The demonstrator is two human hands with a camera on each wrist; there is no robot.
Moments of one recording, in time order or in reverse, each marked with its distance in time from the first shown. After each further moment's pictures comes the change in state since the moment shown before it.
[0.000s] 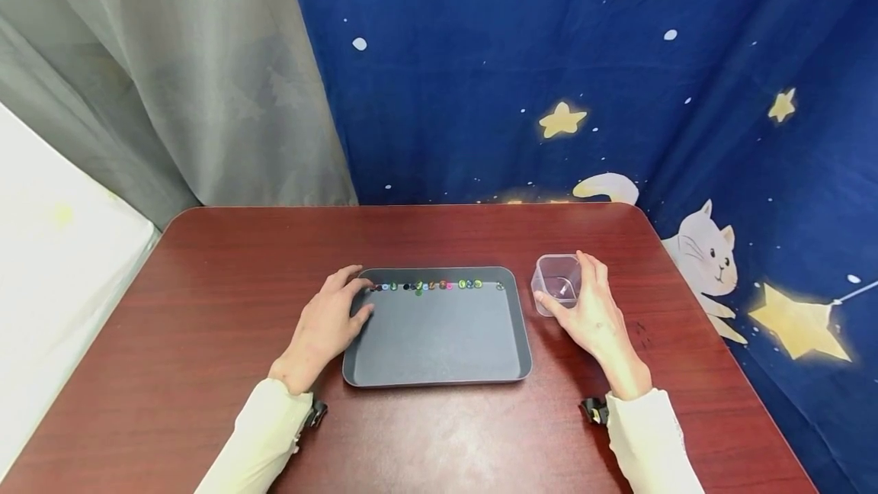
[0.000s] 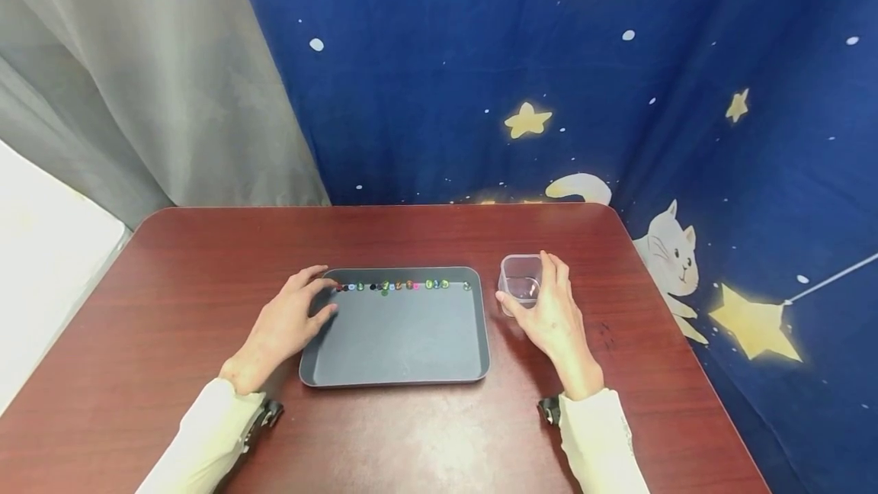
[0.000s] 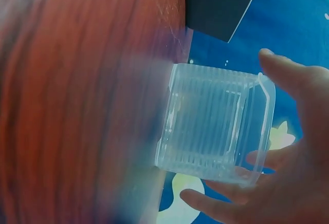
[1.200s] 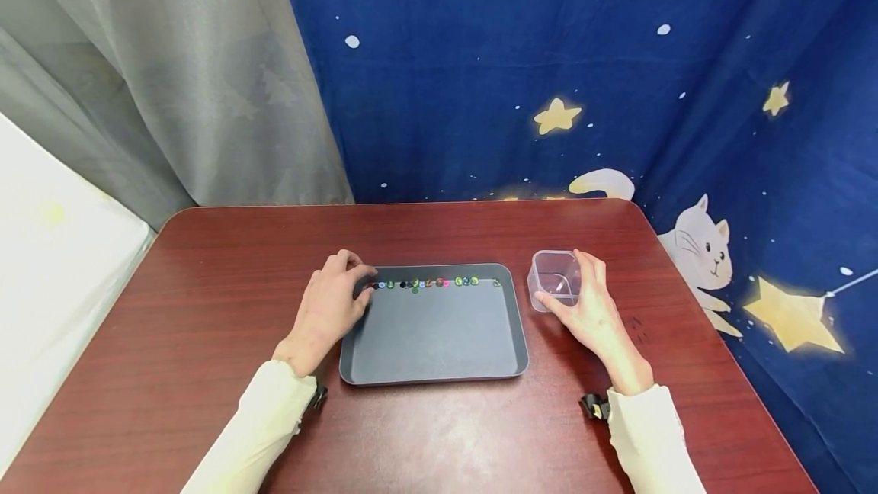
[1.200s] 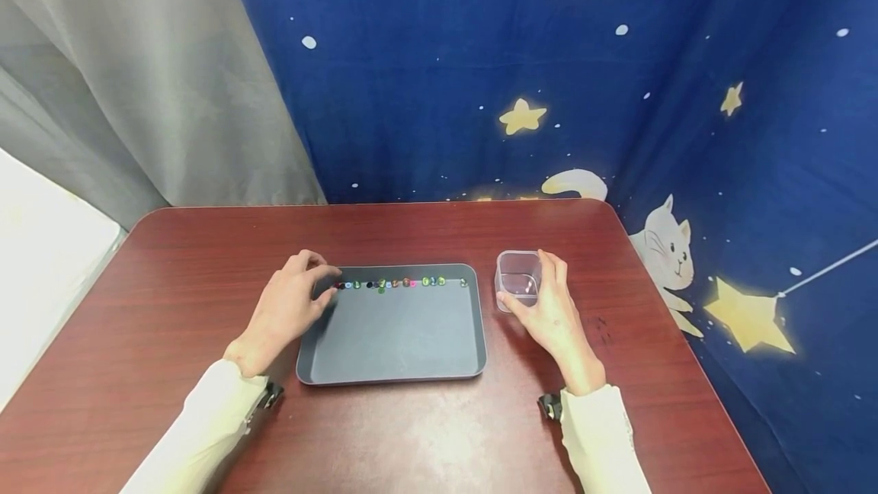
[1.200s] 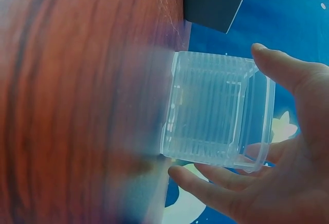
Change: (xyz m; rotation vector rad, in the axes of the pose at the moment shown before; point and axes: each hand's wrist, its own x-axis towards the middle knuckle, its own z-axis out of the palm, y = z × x) left_hand 0.022 0.009 -0.010 0.093 0.082 0.081; right_hand 0.000 0.008 -0.002 0.085 -0.016 -0.032
